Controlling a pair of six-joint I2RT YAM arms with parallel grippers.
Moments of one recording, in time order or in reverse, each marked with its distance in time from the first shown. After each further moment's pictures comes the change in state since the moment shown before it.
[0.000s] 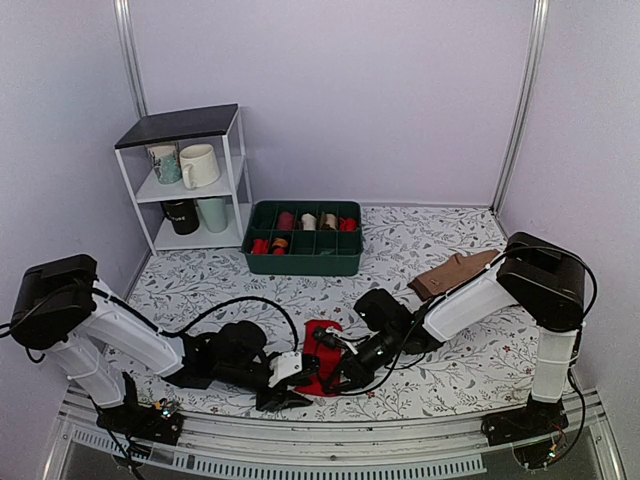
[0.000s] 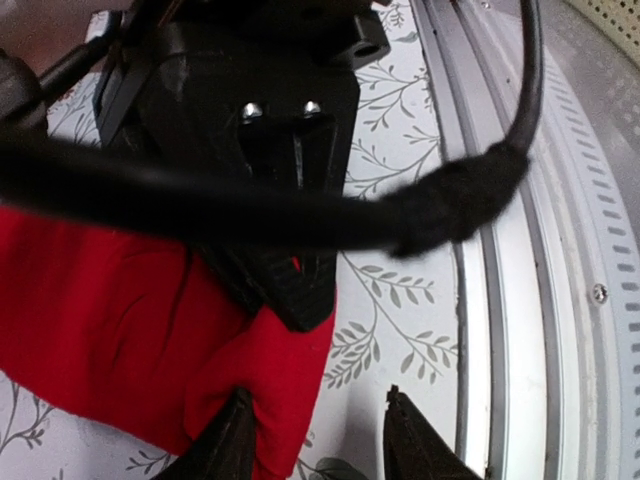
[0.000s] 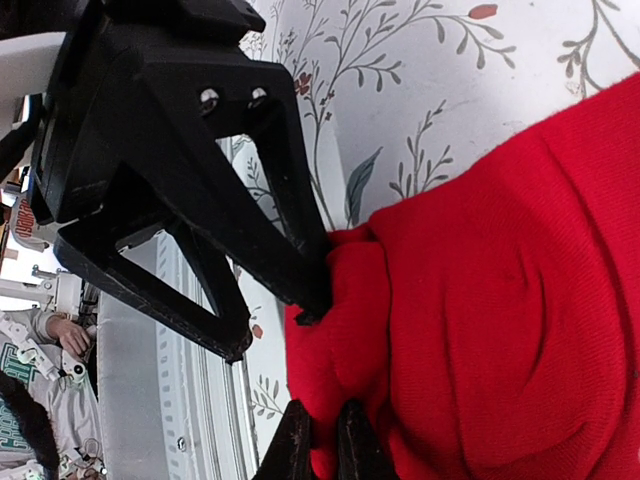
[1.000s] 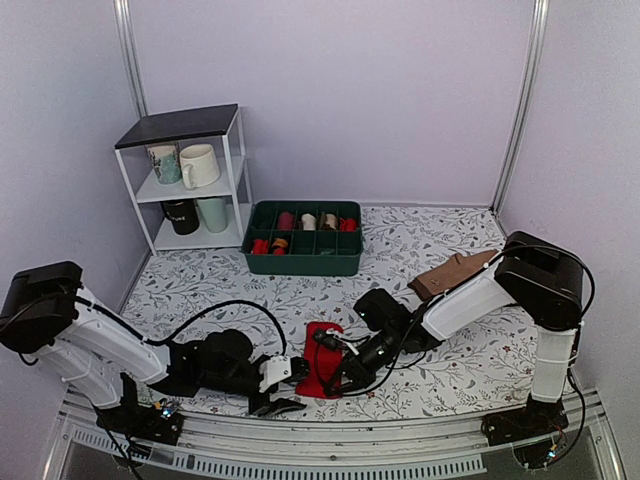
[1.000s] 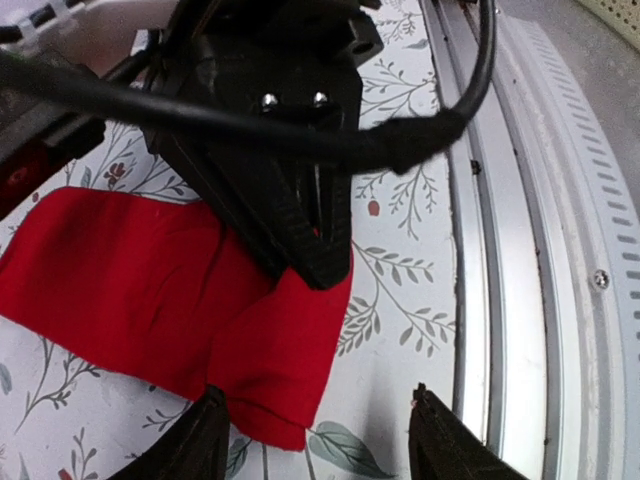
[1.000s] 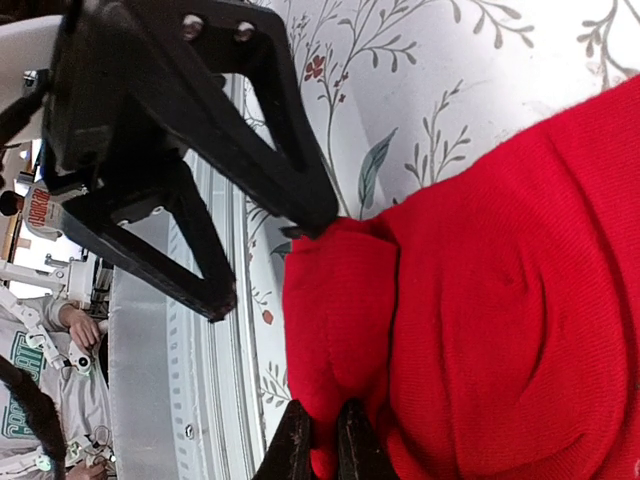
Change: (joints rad) left arm -0.051 -0.106 -0.092 0.054 -0.114 -0.002; right arm -0.009 0.012 0.010 -0.036 -0.048 -0.027
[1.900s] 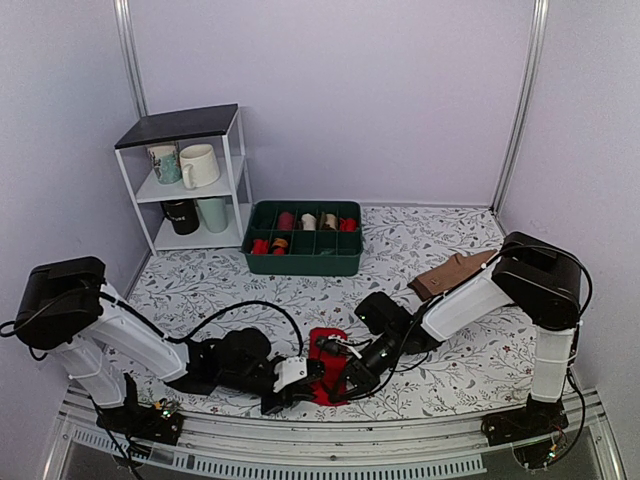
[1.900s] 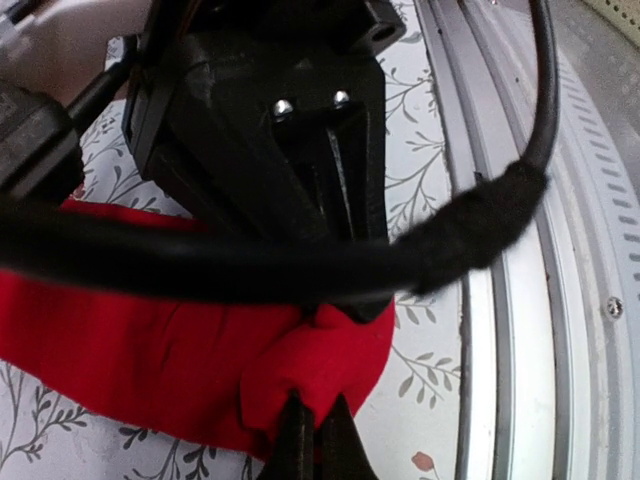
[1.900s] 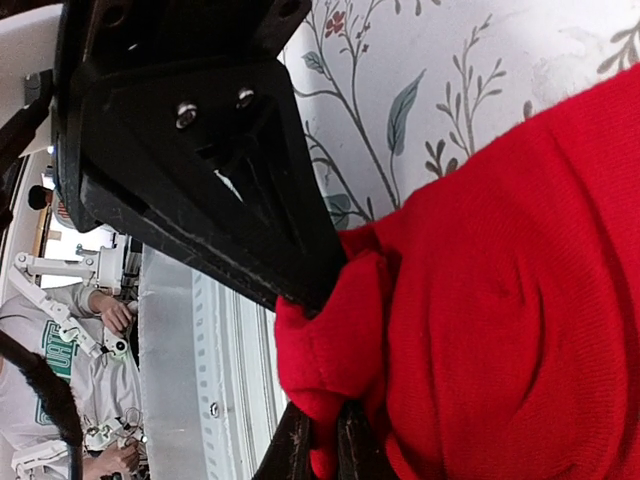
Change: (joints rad) left arm -0.003 0.144 0.095 0.010 0.047 -0.003; right arm -0.003 0.012 -0.001 -0.039 -0.085 0.008
